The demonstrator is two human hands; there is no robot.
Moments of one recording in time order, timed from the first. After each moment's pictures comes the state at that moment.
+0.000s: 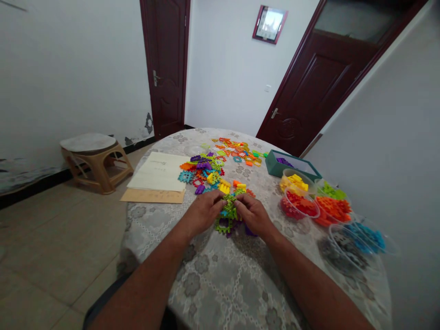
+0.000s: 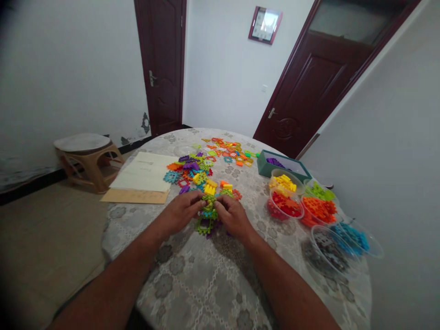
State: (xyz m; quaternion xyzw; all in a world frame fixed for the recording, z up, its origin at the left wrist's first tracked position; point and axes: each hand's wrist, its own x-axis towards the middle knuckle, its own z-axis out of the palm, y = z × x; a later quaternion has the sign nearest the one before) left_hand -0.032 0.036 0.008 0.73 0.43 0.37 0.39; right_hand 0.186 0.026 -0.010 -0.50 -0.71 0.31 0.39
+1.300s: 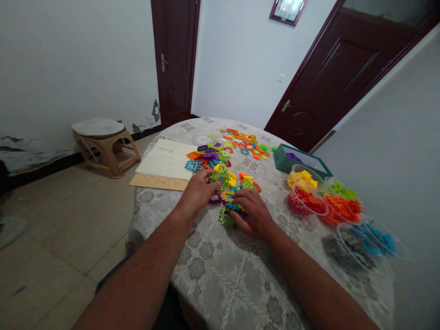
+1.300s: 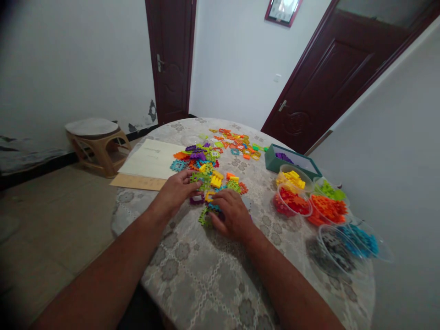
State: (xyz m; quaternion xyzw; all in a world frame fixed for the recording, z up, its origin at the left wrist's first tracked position) left_hand -0.035 0.049 0.006 0.40 0.44 0.55 0.59; right_hand 0.178 0.006 -0.008 -0.35 -0.88 0.04 0.31
